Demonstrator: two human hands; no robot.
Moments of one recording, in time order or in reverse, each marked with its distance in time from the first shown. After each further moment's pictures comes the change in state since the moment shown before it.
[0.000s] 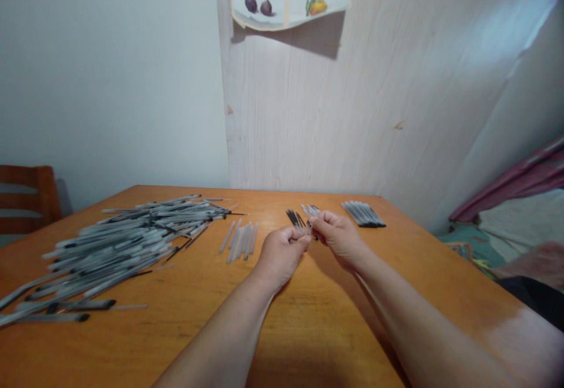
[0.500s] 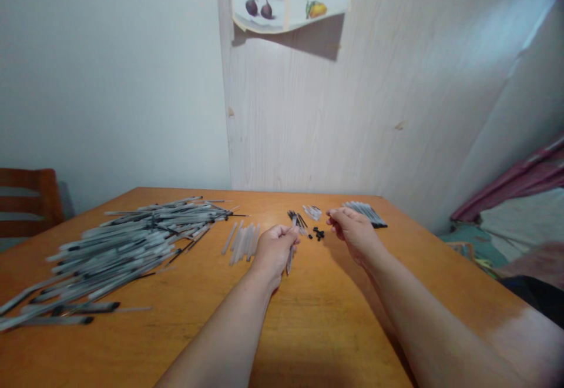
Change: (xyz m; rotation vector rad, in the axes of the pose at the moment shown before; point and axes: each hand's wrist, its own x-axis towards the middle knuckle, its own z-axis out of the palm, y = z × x) left_hand 0.012 -0.011 -0.008 -0.216 0.104 -0.152; right_hand 0.014 0.017 -0.030 0.071 0.261 0.134
